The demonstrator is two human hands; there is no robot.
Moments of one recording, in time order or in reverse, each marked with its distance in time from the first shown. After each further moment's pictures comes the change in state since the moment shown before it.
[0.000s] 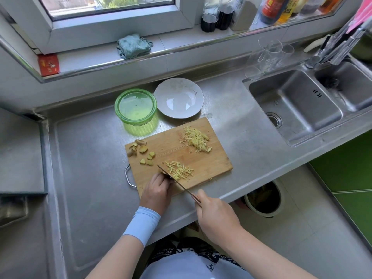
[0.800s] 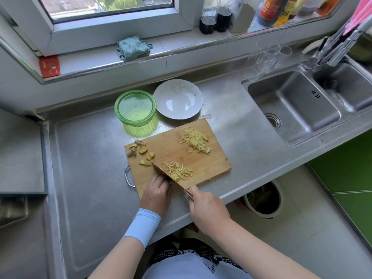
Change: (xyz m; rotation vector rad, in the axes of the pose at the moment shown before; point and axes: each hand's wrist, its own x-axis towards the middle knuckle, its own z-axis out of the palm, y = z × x) left_hand -0.005 0.002 0.003 0.005 0.056 0.000; right_hand 0.019 -0.010 0.003 -0.004 -0.006 -0.012
